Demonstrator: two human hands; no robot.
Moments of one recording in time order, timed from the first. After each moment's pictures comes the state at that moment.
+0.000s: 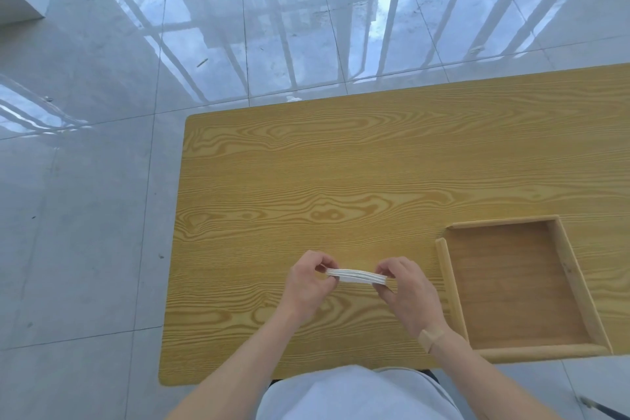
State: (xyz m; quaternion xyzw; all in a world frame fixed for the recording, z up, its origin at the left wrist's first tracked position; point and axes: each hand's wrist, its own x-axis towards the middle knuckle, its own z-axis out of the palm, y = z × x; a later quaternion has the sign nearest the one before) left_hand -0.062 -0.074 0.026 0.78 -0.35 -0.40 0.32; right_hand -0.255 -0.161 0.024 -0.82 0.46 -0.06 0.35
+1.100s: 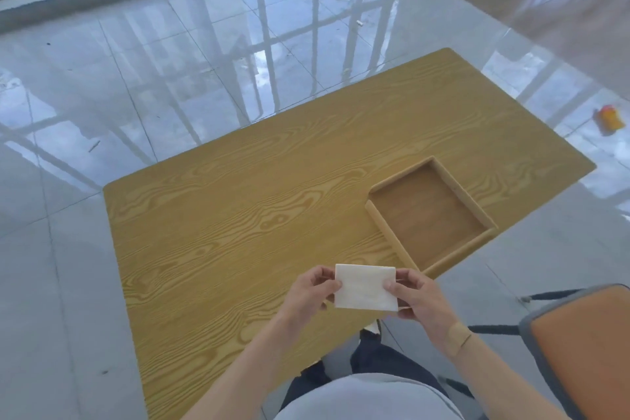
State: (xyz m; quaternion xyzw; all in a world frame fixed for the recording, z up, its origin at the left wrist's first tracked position) left_hand -0.094 -0.048 0.074 0.61 -0.35 -0.67 0.26; right_hand -0.318 -0.054 0.099 -0.33 0.66 -0.25 0.62
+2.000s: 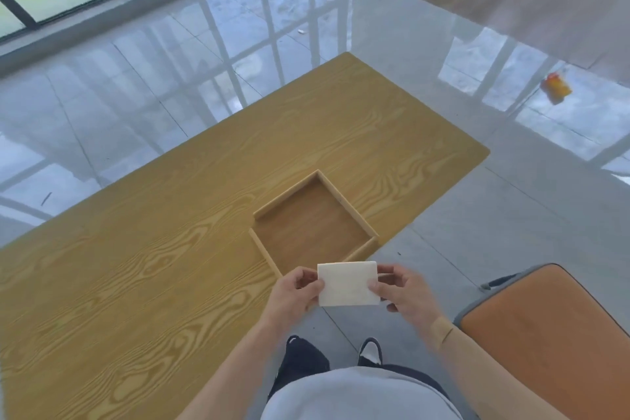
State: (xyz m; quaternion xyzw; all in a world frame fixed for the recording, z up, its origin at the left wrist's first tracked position) left_hand -0.337 -0.111 0.092 0.66 -0.39 -0.59 0.23; right_hand -0.561 -0.103 0.084 -0.34 0.66 -0.29 0.60
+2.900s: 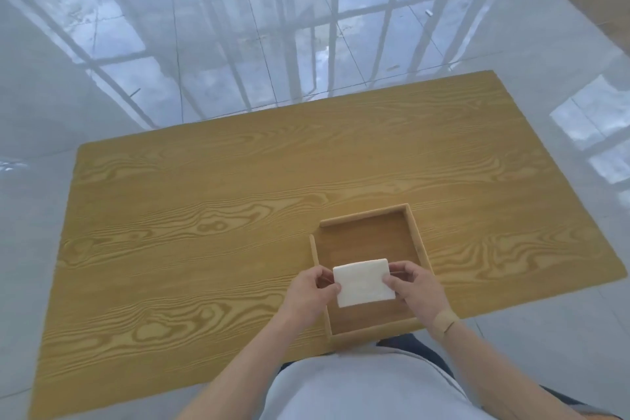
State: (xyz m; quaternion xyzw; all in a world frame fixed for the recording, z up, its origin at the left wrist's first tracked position) left_hand -0.274 -0.168 0.040 0.74 -0.32 -0.54 0.26; right_hand -0.484 -0.255 0.051 -0.52 0.62 -0.10 0.58
